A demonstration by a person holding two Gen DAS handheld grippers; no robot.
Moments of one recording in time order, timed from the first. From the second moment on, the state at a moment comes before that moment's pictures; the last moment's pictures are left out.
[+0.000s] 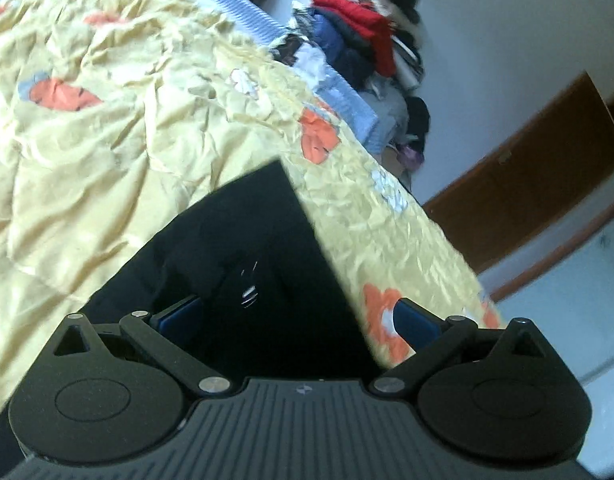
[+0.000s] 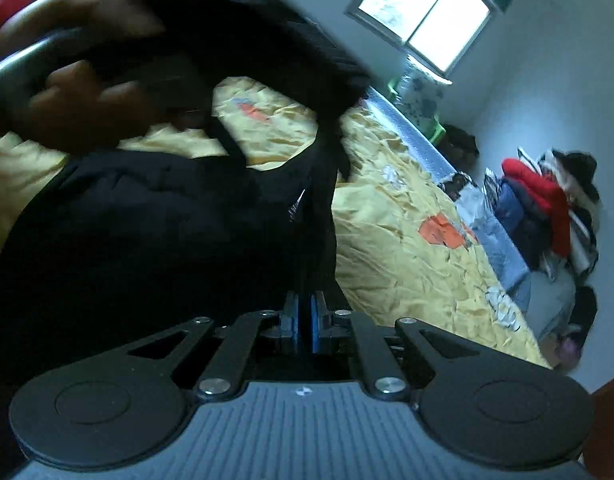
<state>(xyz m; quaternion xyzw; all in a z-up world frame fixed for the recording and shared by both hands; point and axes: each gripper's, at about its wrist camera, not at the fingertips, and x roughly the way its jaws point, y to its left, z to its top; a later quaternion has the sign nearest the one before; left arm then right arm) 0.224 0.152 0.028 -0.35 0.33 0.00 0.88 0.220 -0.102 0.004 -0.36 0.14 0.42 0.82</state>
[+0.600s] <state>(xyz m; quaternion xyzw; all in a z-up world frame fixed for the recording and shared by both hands) 0.107 0.182 0.004 -0.37 0.36 -0.01 0.85 0.140 -0.111 0.000 -0.30 0.17 0.48 0.80</state>
